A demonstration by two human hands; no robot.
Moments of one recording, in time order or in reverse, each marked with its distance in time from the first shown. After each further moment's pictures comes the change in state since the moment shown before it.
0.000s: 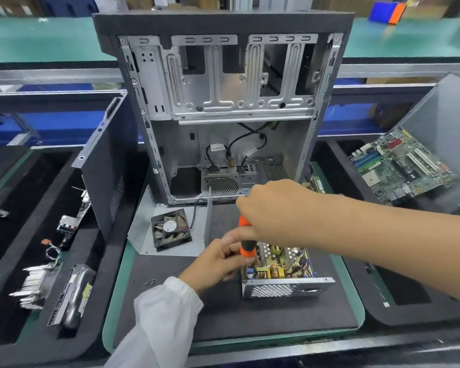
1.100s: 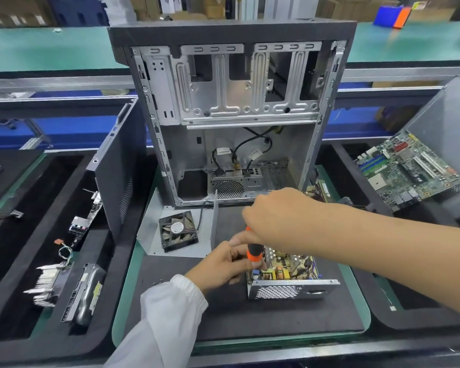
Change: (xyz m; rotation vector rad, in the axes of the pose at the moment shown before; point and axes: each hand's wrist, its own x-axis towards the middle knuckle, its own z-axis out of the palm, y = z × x) left_hand -0.005 0.008 0.001 0.032 -0.081 -0.027; right_hand -0.004 -0.012 -0.001 -0.123 -0.013 -0.010
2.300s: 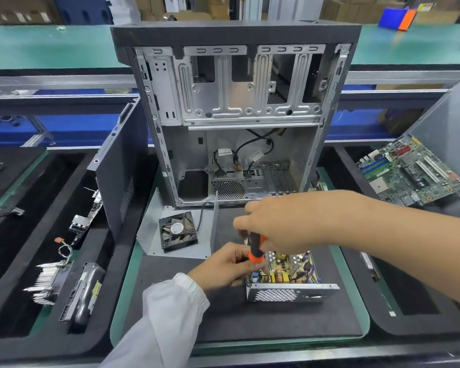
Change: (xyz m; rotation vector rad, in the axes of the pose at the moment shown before) left_hand 0.010 -0.003 0.001 0.017 -0.042 0.029; right_hand -0.002 0.015 -0.013 0.196 -0.252 -0.143
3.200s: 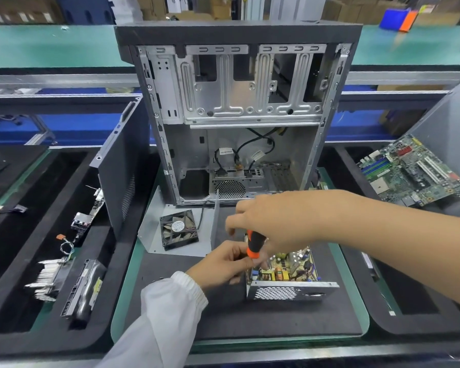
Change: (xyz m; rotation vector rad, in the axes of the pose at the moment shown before) left_hand -0.009 0.012 0.003 0.049 0.023 -0.003; right_hand 0.001 -0.003 -0.004 -0.019 0.006 -0.059
